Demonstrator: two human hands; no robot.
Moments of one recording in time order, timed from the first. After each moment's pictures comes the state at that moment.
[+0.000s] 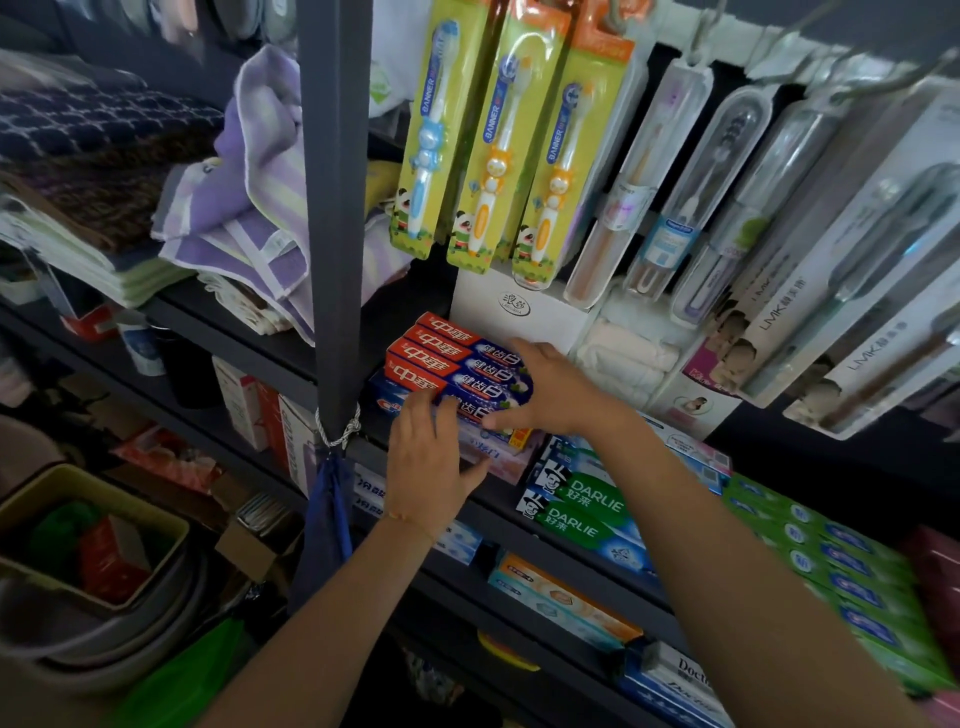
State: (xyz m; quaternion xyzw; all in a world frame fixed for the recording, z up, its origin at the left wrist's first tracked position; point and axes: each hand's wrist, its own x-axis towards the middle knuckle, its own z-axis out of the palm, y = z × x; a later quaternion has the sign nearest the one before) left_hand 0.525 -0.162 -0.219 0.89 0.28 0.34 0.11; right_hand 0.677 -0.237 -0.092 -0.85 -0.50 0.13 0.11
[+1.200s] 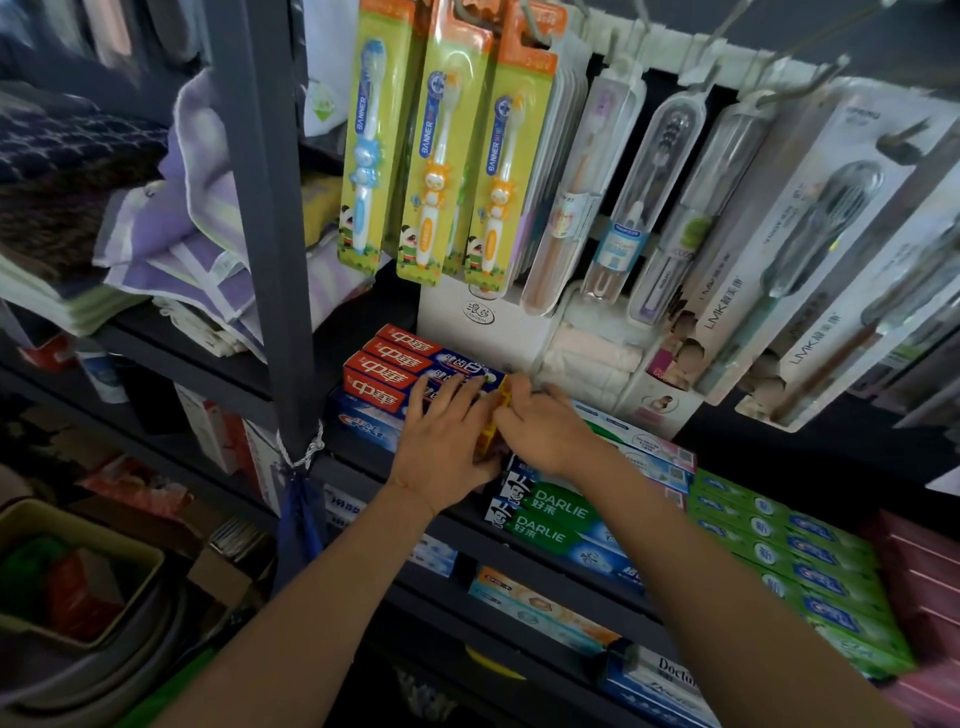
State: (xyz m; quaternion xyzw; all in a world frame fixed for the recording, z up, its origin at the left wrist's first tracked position) left_hand 0.573 -0.162 -0.192 0.94 0.14 0.32 0.03; right_hand 0.670 -0.271 -0.100 -0.86 -0.47 0.13 0.12
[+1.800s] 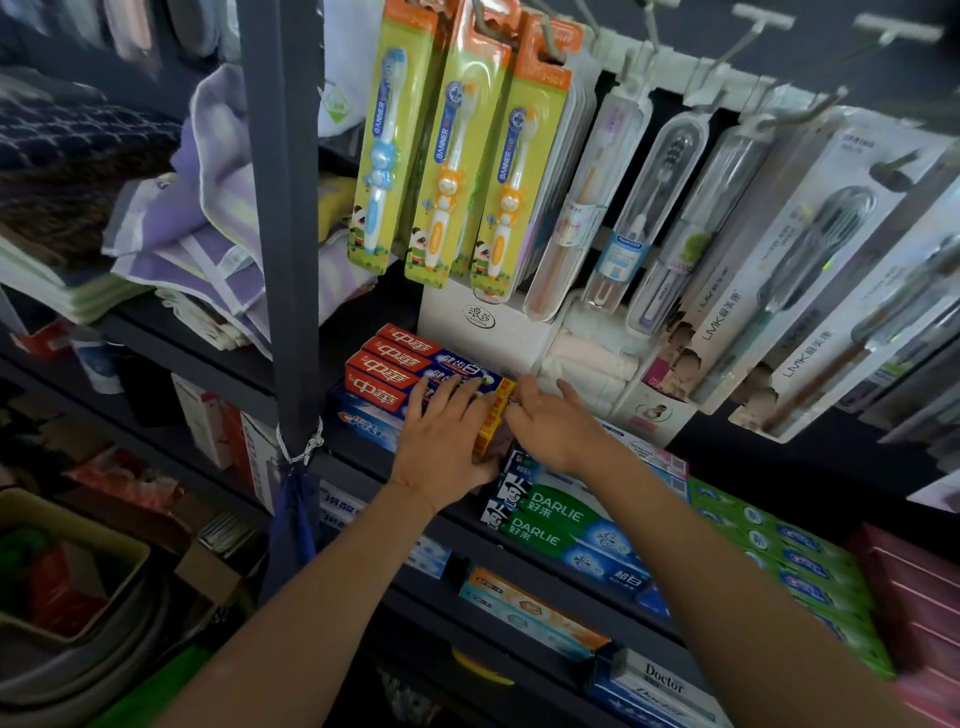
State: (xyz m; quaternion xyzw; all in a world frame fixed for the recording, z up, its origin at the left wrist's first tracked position) left_hand 0.575 -0.161 -0.194 0.94 0.16 0.31 0.05; right_hand 0.680 -0.275 -0.096 -0.88 -0.47 0.10 0.04
